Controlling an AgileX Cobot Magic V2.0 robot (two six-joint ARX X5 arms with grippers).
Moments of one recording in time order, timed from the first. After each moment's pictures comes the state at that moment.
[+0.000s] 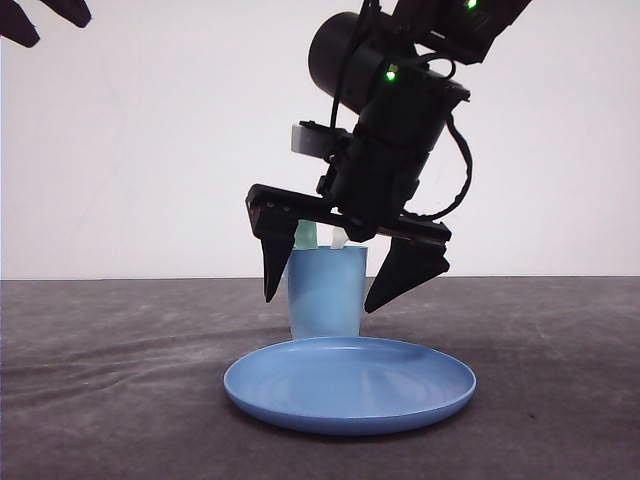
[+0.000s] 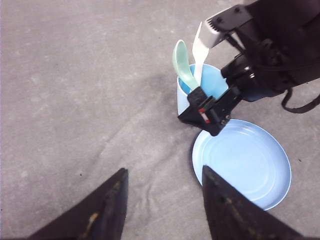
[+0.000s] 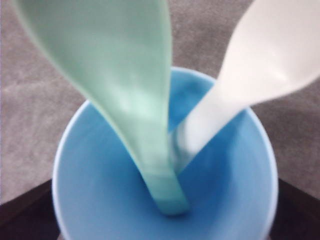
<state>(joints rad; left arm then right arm) -0.80 0.74 0.86 -0.69 -0.25 -0.22 0.70 1.83 1.19 -0.27 0.00 0.40</state>
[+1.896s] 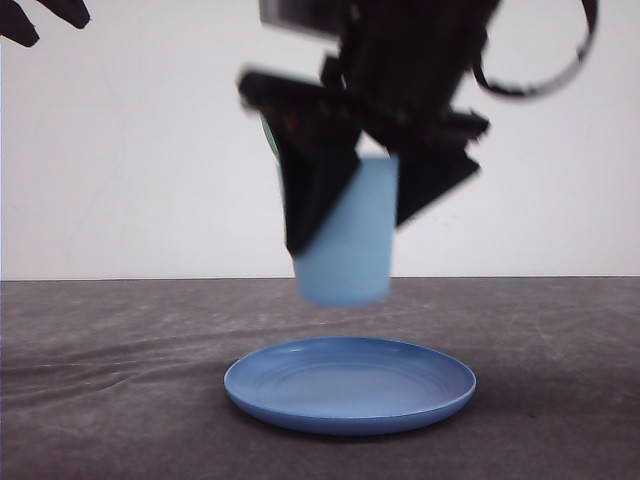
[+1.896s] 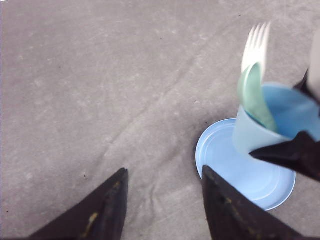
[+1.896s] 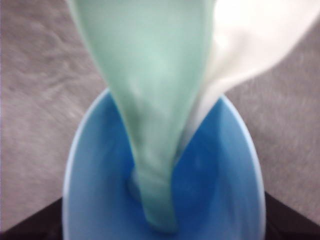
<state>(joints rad) -0.80 0.74 0.86 -0.69 -0.26 -0.20 0.95 1.45 0.93 -0.39 0.19 0.27</state>
